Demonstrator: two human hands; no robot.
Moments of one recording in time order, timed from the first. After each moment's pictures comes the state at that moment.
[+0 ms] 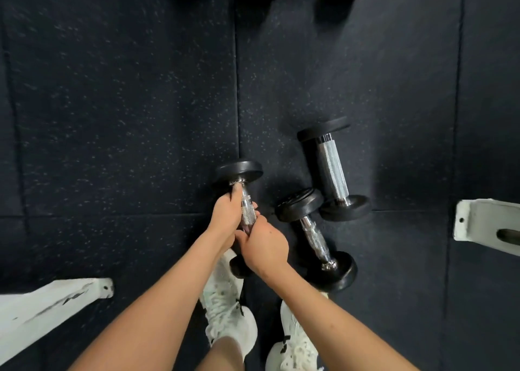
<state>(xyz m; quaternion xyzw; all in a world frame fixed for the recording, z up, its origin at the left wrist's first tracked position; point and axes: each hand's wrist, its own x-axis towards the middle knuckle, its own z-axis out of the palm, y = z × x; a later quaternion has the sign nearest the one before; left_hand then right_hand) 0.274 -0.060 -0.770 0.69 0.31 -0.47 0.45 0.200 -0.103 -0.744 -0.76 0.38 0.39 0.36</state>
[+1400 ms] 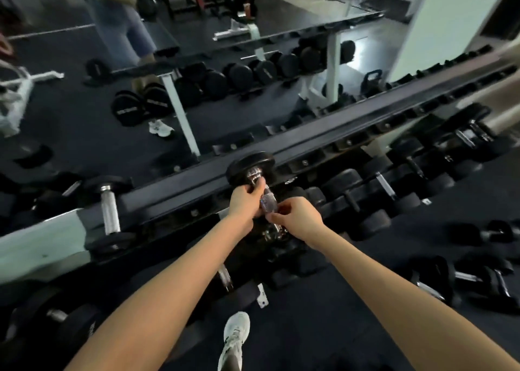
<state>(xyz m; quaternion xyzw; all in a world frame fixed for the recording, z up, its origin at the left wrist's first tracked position) 0.243 0.328 0.055 0.59 0.40 0.08 0.70 0.290 0.210 0.056 -0.88 -0.23 0.27 0.30</state>
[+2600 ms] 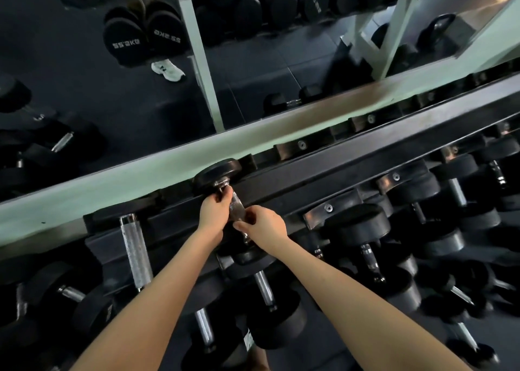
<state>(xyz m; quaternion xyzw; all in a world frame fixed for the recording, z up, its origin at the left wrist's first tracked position) 0.247 0.636 -0.077 0.55 0.55 0.06 0.63 0.302 0.533 -0.074 -0.86 -0.26 0.38 0.21</state>
